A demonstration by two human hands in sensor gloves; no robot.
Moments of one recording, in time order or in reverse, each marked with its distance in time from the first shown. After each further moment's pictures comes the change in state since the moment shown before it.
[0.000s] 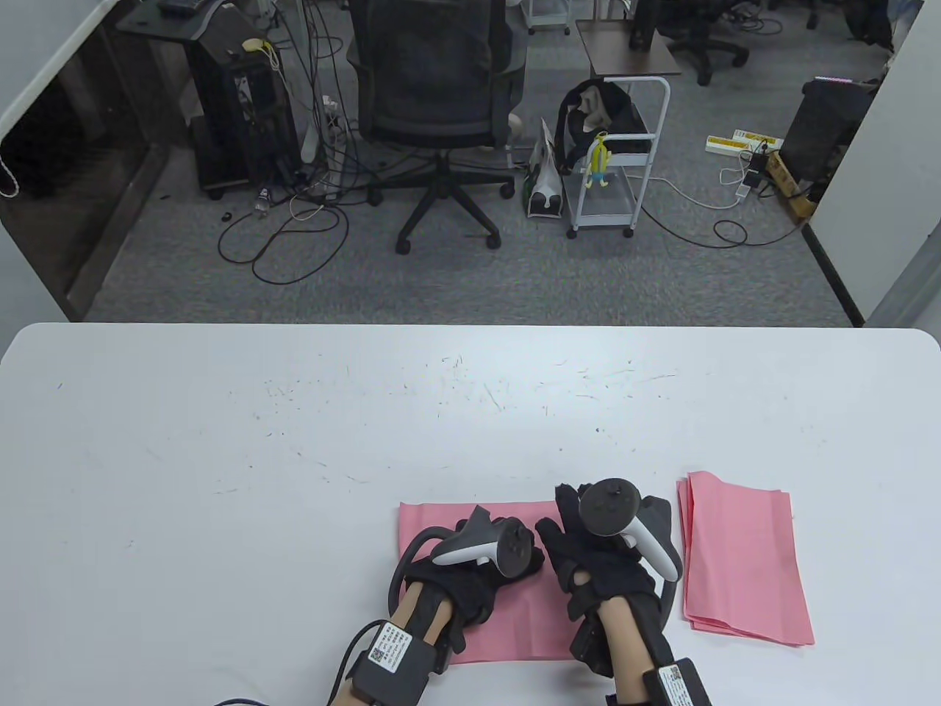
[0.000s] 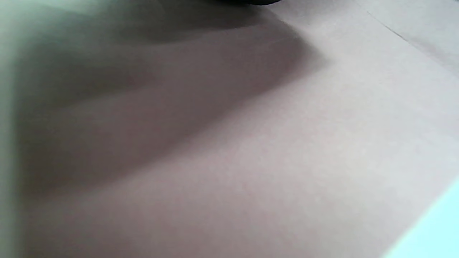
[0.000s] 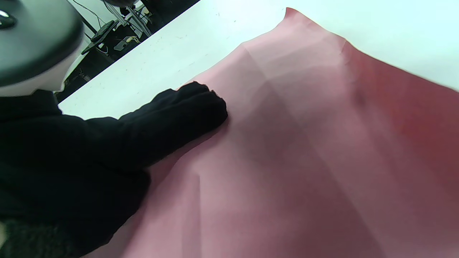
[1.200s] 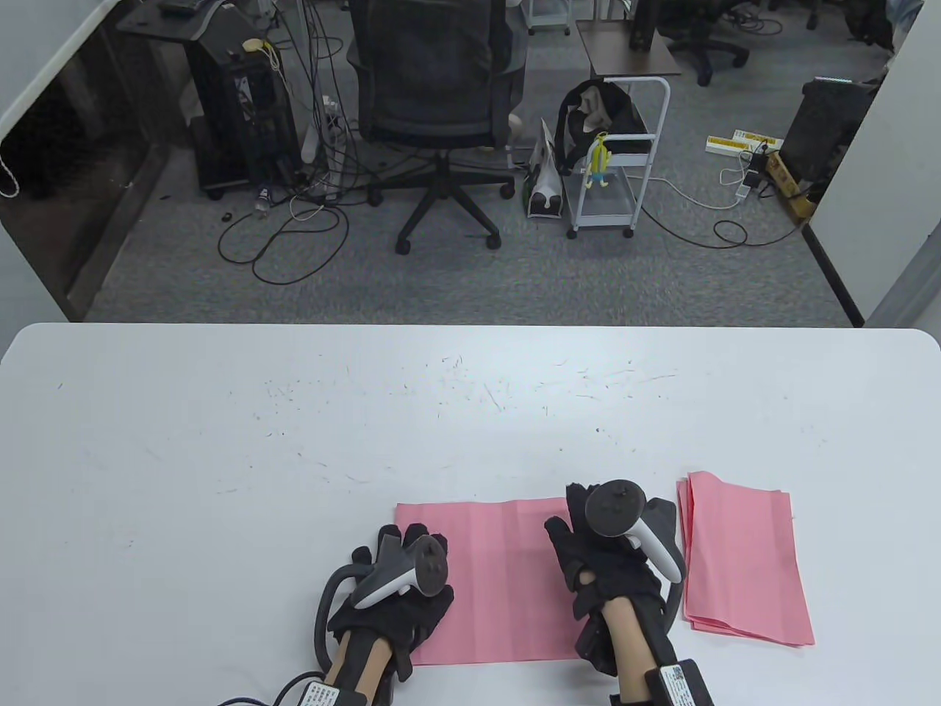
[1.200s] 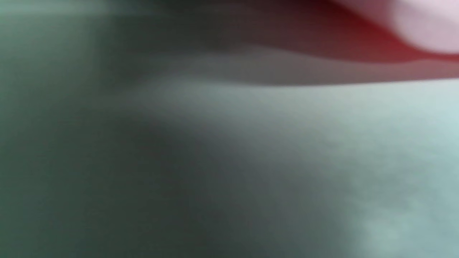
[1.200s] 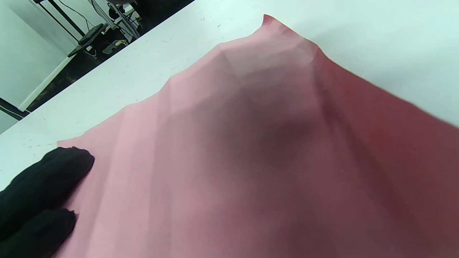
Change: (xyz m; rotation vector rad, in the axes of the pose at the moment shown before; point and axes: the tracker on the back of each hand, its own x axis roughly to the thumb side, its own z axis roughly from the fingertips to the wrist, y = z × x) left_hand -0.072 -0.048 0.056 0.104 0.285 0.170; right_hand -0.013 0.003 -0.011 -0.034 0.045 0.025
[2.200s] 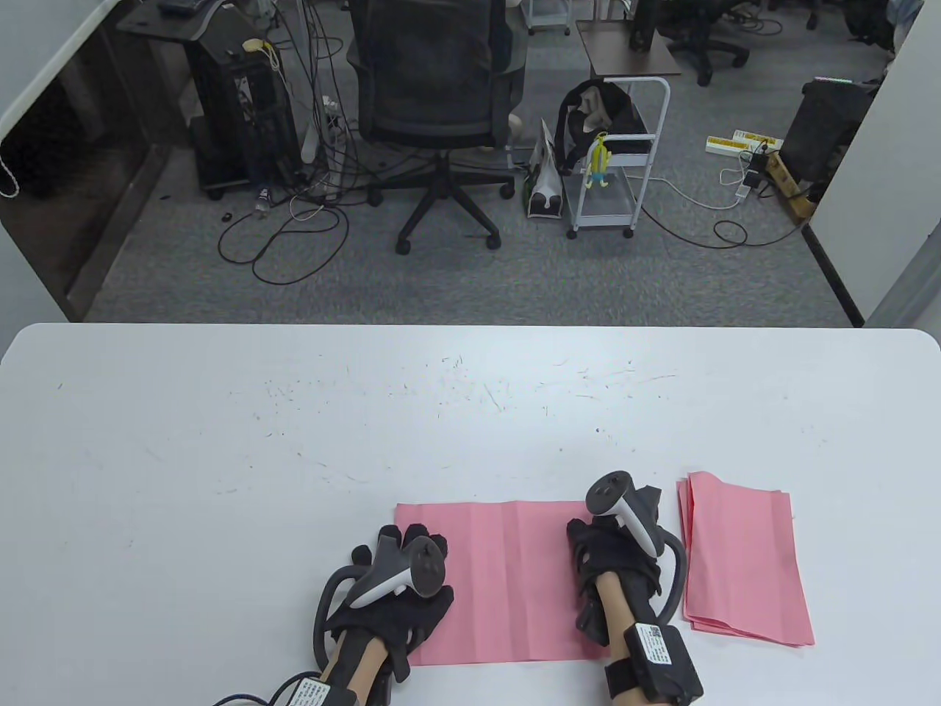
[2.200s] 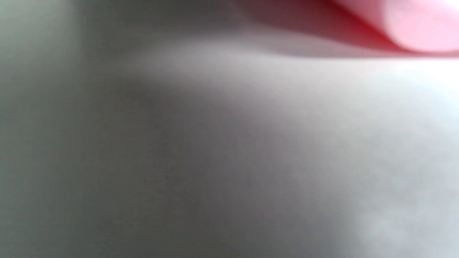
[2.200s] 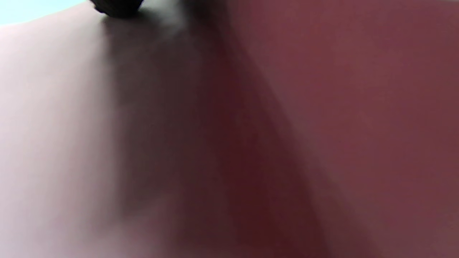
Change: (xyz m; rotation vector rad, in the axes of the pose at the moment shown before) left_hand -0.002 0.000 0.000 -0.036 -0.040 0.001; right_hand -0.039 0.019 -0.067 0.006 0.357 0.126
